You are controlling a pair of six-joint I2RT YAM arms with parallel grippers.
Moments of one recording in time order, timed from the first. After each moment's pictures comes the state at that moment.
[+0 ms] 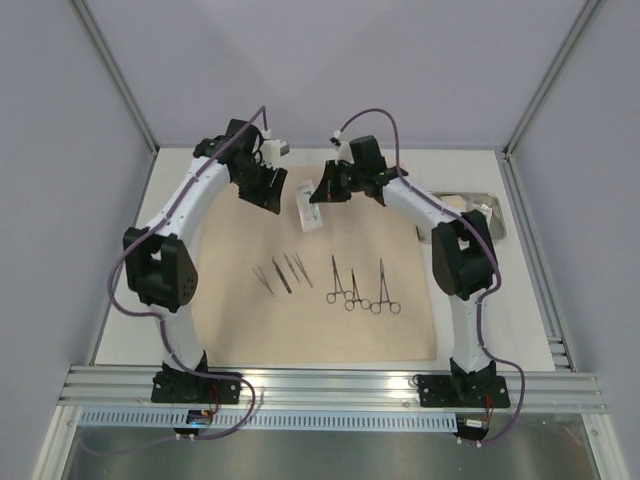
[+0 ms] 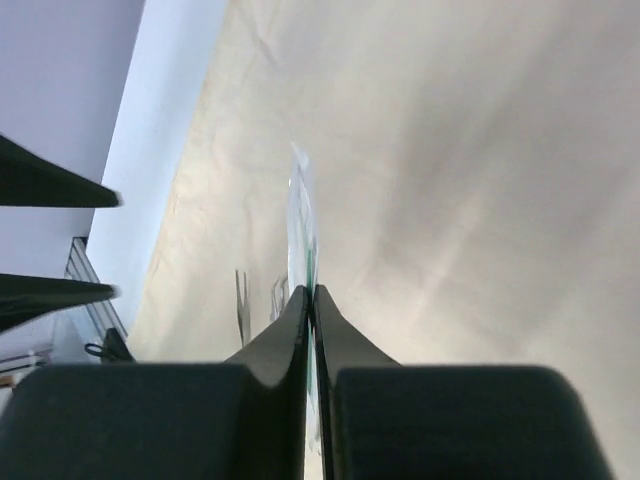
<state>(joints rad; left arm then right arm) -0.29 1.95 1.82 -1.02 0.30 0.14 0.48 2.16 1.73 -0.21 -0.56 0.54</state>
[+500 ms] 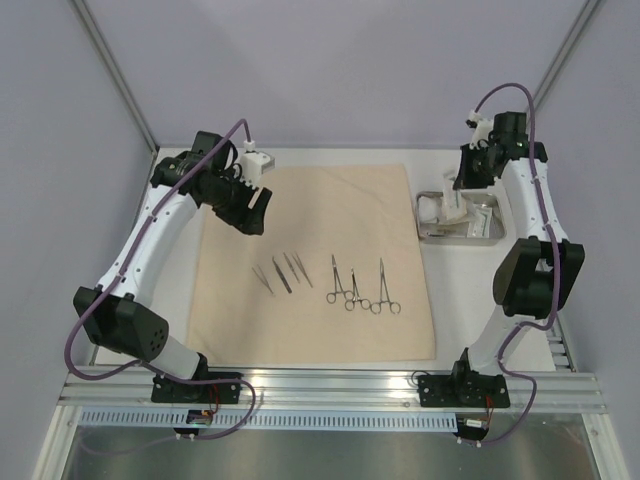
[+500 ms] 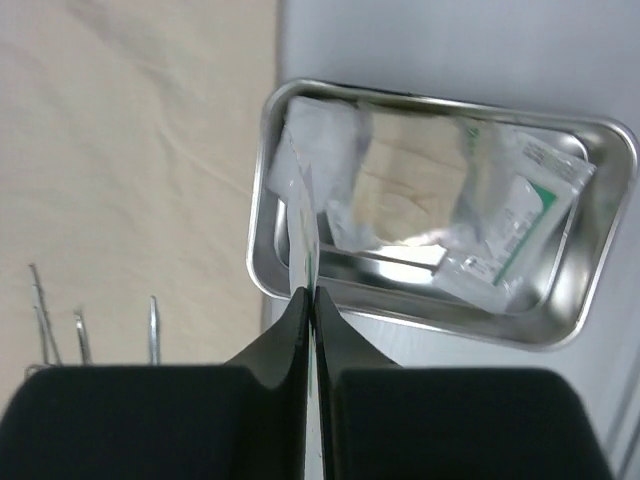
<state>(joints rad) -0.28 1.52 1.65 -1.17 0.33 0.30 -0.12 1.83 1.79 -0.87 -0.32 -0.08</state>
